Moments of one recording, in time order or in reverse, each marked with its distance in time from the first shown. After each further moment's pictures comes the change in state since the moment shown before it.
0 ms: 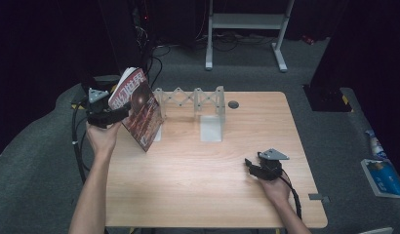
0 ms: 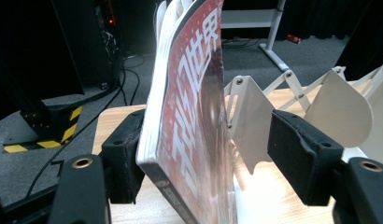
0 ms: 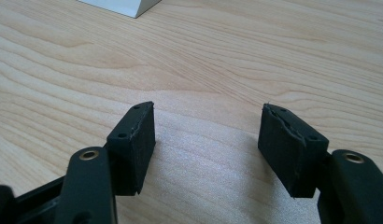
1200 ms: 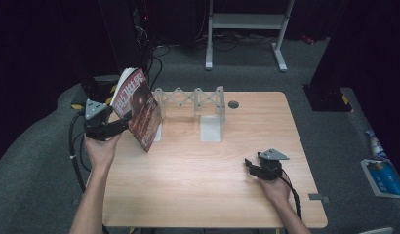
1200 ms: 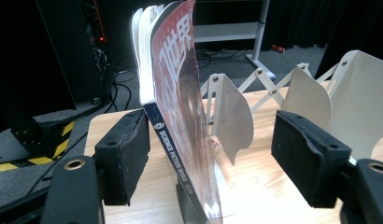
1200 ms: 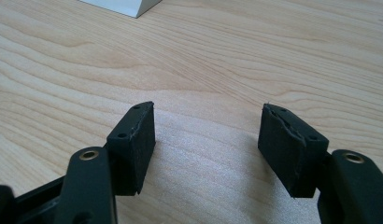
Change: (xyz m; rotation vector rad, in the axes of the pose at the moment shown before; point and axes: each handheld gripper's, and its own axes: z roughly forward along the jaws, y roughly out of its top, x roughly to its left) left arm -0.015 -0.020 -0.032 -0.060 -0.039 0.031; right arm 0.000 0.000 0.000 0.000 0.002 -0.001
